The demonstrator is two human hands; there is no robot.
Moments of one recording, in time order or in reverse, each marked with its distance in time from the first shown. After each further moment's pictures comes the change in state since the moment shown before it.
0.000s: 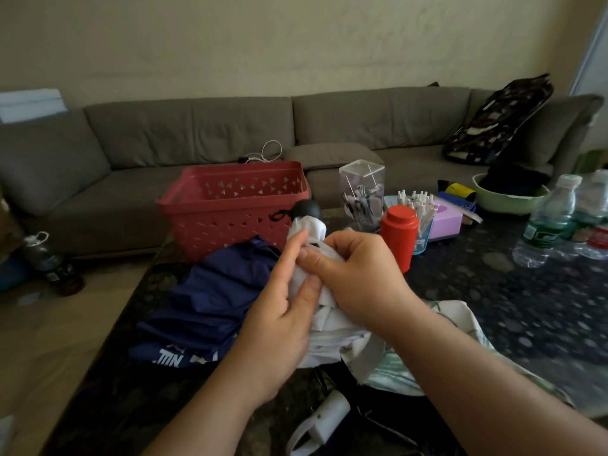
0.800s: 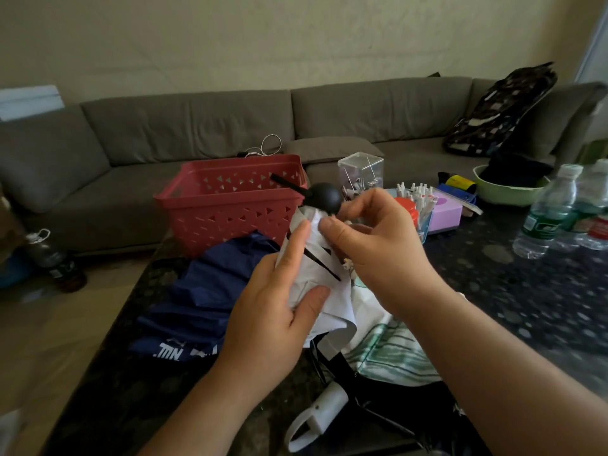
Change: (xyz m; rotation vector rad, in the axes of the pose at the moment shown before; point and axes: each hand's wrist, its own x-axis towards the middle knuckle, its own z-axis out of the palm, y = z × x) left_hand -0.006 -0.007 -0.009 0.634 0.070 0.264; right_hand 0.003 -0.007 -0.020 0.282 0.117 -0.081
